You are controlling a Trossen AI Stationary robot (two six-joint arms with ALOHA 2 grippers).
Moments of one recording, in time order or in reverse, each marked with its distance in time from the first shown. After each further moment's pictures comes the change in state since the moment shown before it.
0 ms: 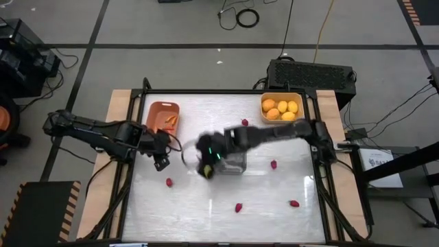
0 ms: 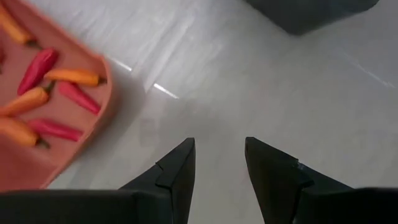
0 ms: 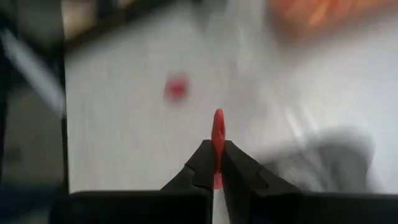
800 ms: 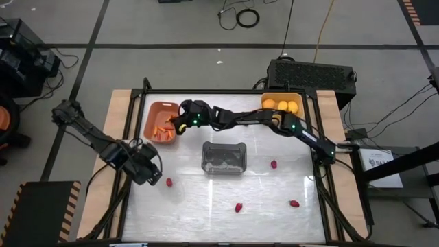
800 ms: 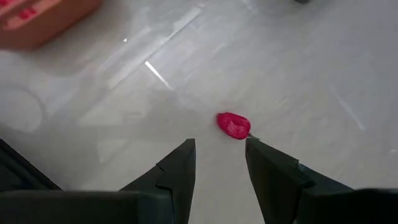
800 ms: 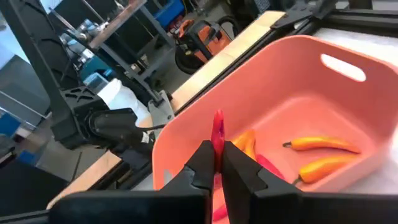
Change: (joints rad) left arm -0.467 0.001 0.000 -0.100 -0.140 -0.741; right arm -0.320 0.398 -0.001 0.993 -0.067 0.143
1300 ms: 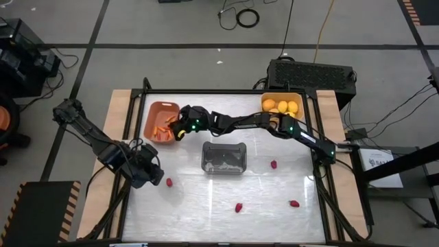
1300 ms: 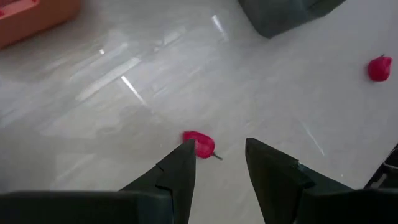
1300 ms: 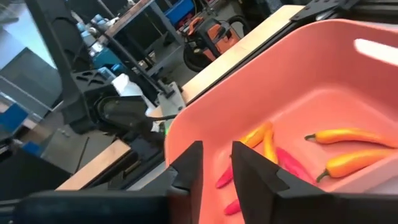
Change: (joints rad) left arm -0.052 0.001 0.000 0.088 -0.108 -0.127; right arm 0.026 0.032 0.002 0.060 0.014 -0.028
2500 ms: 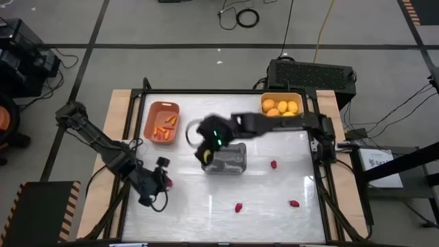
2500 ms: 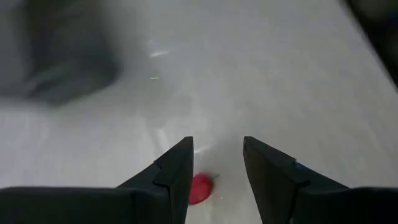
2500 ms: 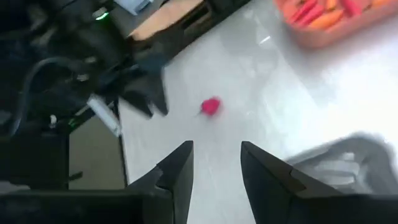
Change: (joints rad) left arm -0.002 0.140 0.001 0.316 0.130 1.365; right arm 0.231 -0.502 0.000 -0.975 -0.067 0.019
